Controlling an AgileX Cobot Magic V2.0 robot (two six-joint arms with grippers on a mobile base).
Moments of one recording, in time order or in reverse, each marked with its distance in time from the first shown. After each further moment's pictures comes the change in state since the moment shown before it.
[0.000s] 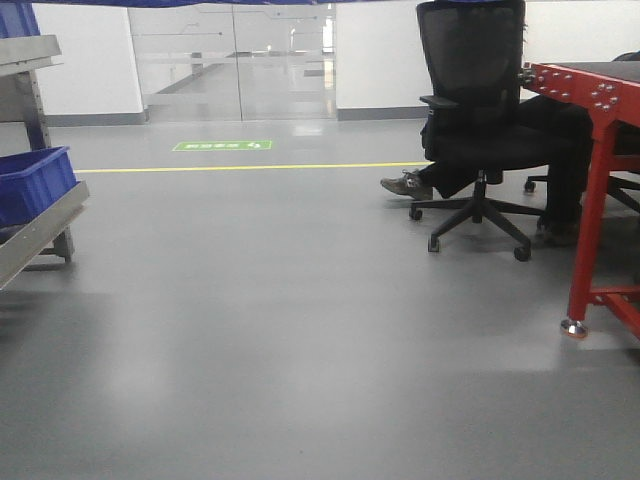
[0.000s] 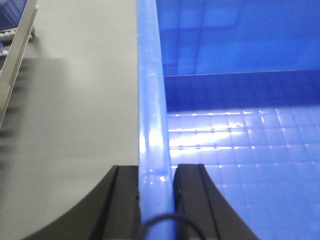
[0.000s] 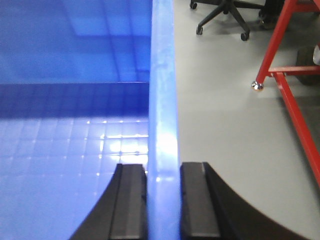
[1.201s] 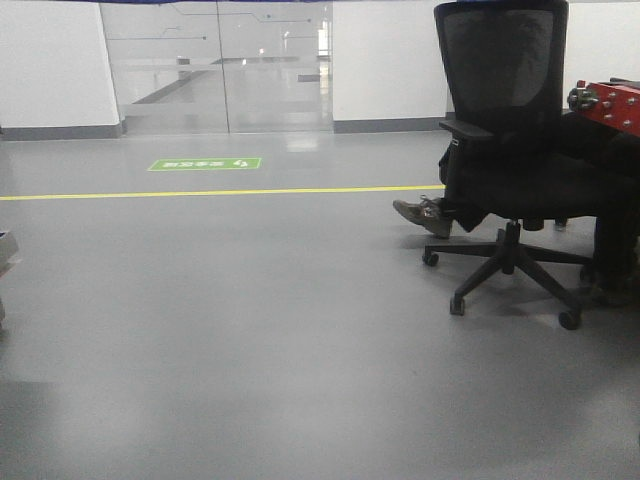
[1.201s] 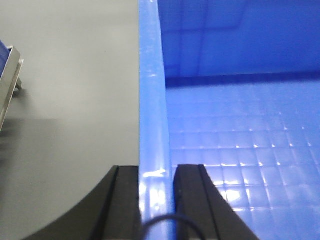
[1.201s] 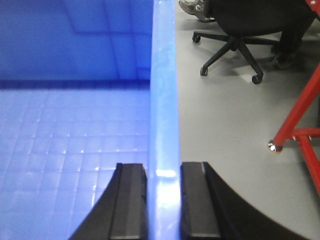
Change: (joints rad) left arm -0.006 0.000 0.002 0.037 0.000 0.000; right arm 0.000 0.000 0.000 0.000 0.000 0.000
